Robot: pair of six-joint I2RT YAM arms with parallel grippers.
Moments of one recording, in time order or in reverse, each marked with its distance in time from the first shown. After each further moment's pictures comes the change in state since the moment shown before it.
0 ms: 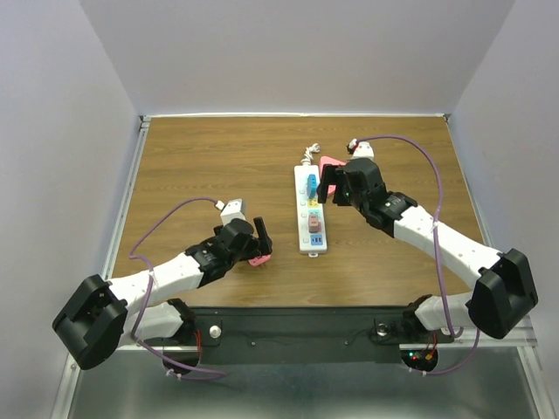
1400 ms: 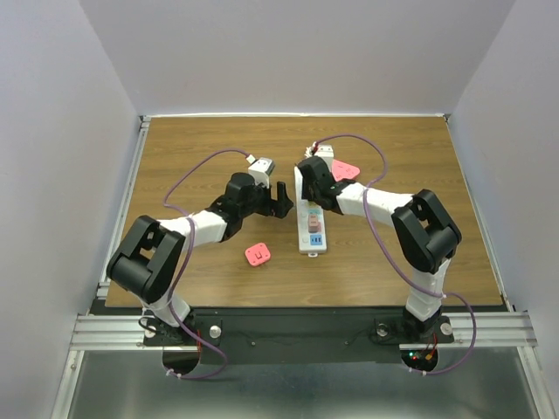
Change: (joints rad) left arm 0.234 0.502 0.292 0.474 0.498 0.468; right arm 0.040 0.563 0.252 0.134 0.169 0.034
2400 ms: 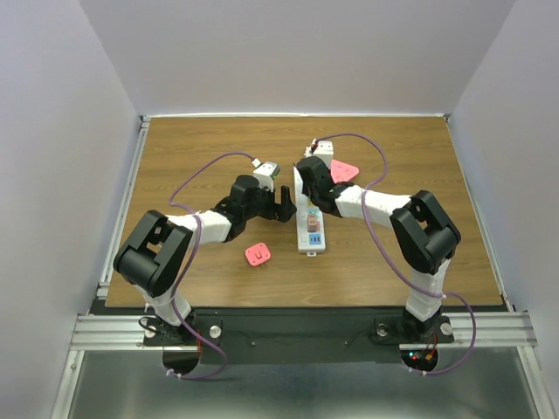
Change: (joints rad) left arm -0.020 0.047 0.003 0.017 0.021 -0.003; right arm 0.008 0.007 -0.024 0.094 0.077 -0.024
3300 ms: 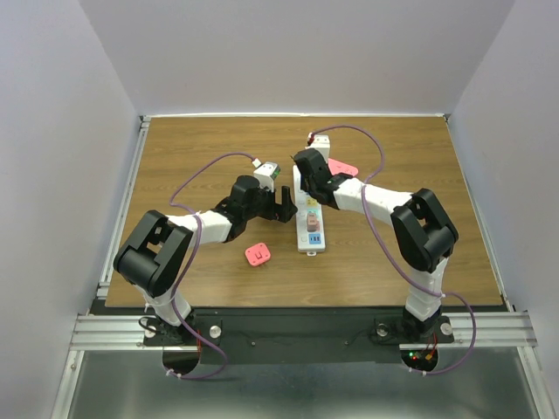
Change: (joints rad) left arm -0.005 0.000 0.000 0.001 -0.001 -0.008; right arm -0.006 0.020 0.113 -0.117 -0.029 -0.023
